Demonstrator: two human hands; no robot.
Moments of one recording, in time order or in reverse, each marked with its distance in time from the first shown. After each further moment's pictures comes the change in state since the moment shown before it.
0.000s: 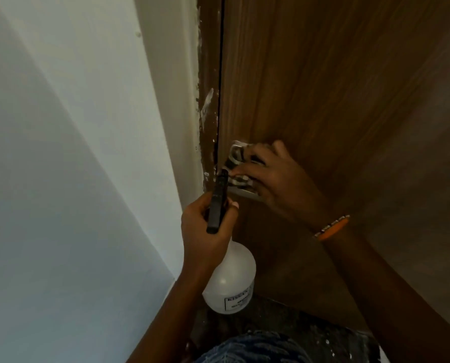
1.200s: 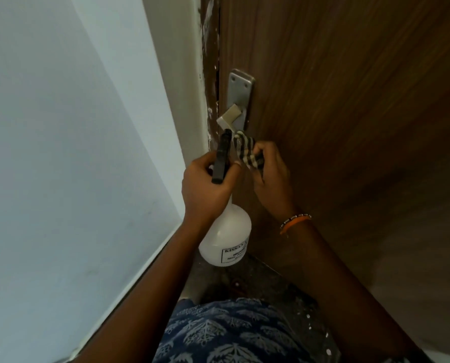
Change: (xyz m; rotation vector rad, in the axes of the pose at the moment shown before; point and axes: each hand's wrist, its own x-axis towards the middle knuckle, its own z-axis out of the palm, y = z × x) left_hand -0.053 0.001 0.052 0.250 0.233 -0.143; right_hand -0.087 -0.003 0.076 0.616 0.189 0.342
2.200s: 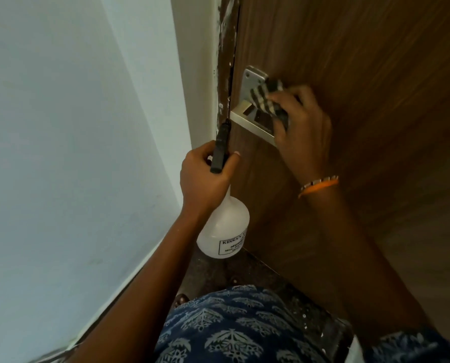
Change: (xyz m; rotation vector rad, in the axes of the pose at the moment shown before) left_hand -0.005 0.014 -0.022 0.011 0.045 -0.040; right_hand 0.054 -0.049 -0.047 -0.384 0.169 -0.188
